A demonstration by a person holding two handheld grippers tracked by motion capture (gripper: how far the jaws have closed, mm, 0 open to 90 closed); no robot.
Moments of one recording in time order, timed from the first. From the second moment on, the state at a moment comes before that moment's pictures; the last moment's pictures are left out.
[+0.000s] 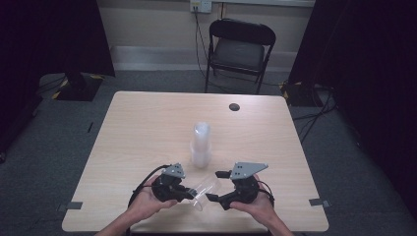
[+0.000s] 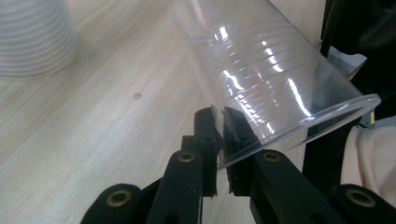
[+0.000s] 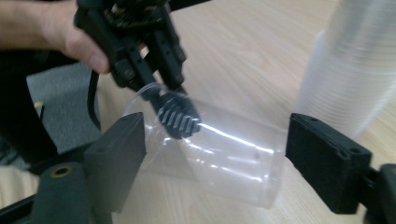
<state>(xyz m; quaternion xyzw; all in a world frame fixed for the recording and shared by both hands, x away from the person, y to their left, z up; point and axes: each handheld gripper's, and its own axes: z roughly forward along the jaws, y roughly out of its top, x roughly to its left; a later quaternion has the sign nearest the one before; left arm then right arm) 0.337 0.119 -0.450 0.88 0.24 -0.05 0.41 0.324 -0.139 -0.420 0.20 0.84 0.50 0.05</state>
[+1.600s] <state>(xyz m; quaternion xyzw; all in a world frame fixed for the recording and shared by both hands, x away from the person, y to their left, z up) 0.348 0.108 -0.448 0.82 0.33 -0.14 0.44 0.305 -0.085 -0.442 0.08 0.90 0.41 0.13</state>
